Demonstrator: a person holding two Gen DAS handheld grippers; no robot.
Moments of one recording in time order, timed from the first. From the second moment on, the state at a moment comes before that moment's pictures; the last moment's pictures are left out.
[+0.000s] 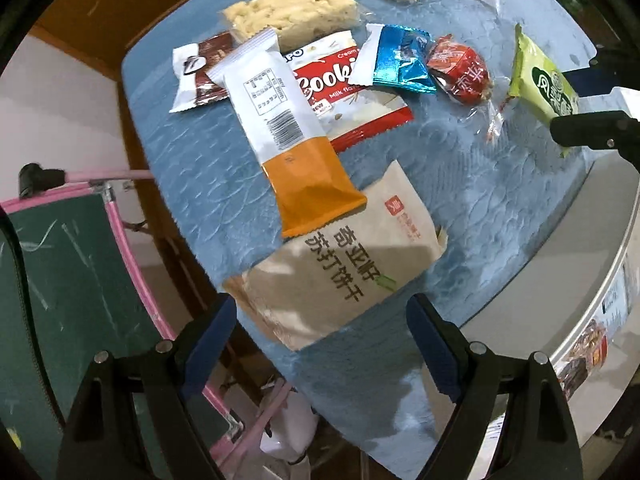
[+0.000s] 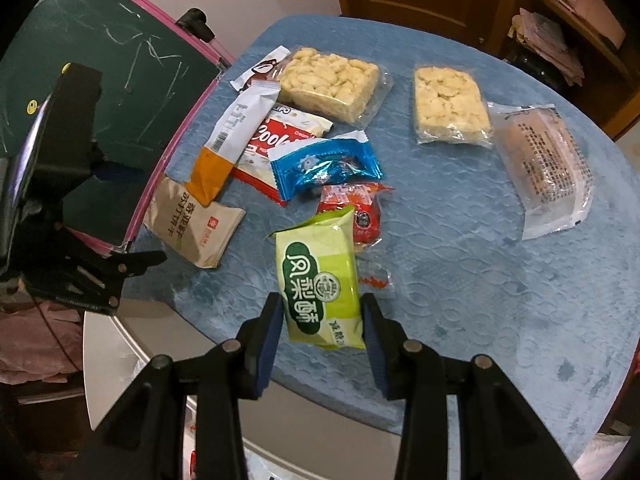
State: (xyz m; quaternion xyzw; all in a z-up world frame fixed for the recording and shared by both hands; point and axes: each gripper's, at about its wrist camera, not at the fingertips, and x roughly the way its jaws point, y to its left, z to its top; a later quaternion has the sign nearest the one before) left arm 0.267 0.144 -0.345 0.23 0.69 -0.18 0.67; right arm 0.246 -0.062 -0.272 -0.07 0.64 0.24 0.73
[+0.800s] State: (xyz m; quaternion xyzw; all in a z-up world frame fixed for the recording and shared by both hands) left arm 0.266 0.133 -0.371 0.27 0.68 -0.18 0.66; right arm 0.245 -0.075 -0.274 -0.03 0.64 0.24 0.73
